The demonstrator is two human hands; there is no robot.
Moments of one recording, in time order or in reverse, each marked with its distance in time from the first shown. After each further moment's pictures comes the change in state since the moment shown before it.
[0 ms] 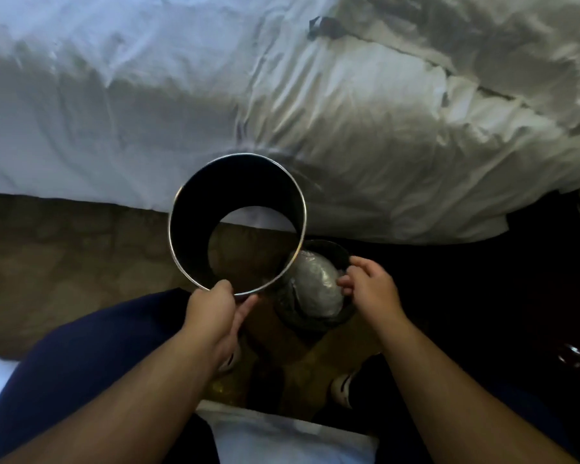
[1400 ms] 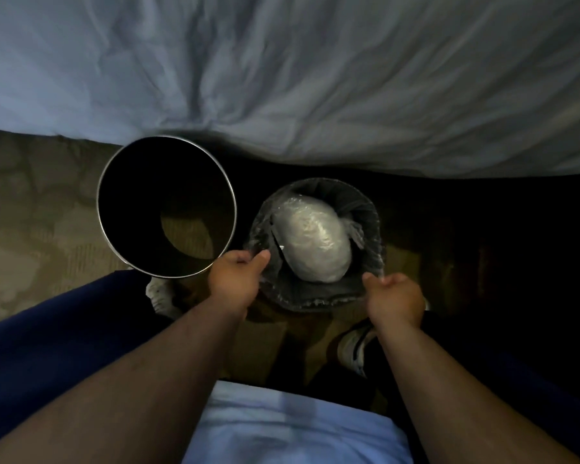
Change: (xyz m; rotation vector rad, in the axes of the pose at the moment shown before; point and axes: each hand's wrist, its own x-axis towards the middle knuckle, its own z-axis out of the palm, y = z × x) left_hand 0.223 -0.112 0.022 0.829 0.084 0.109; right_hand 0.100 0.121 0.002 -0.398 0.365 0.309
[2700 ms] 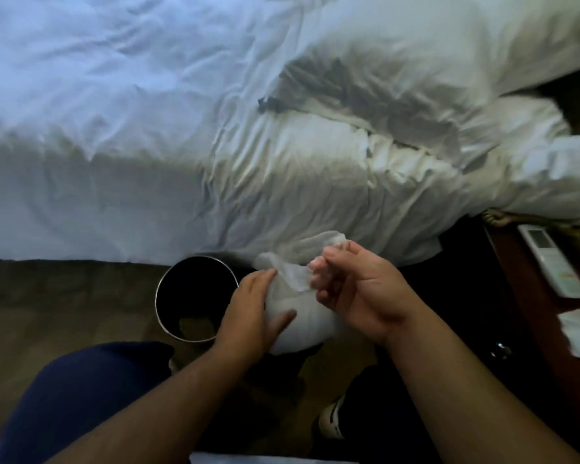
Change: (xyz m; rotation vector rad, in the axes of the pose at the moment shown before) left_hand -0.232 0.095 -0.077 0.562 -0.063 1.031; right_hand -0.234 -0.109 -0.237 0.884 -0.981 -0.452
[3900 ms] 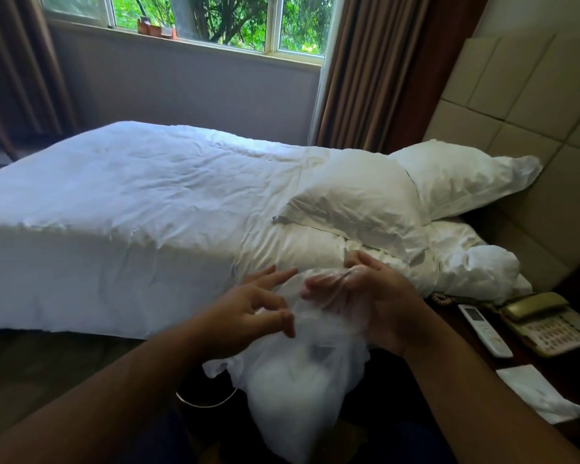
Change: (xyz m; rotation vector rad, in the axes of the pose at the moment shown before) left_hand -0.109 0.121 -0.176 -0.075 -0.175 0.605; right_hand -0.165 -0.051 0.088 -0.151 -0.333 -0.400
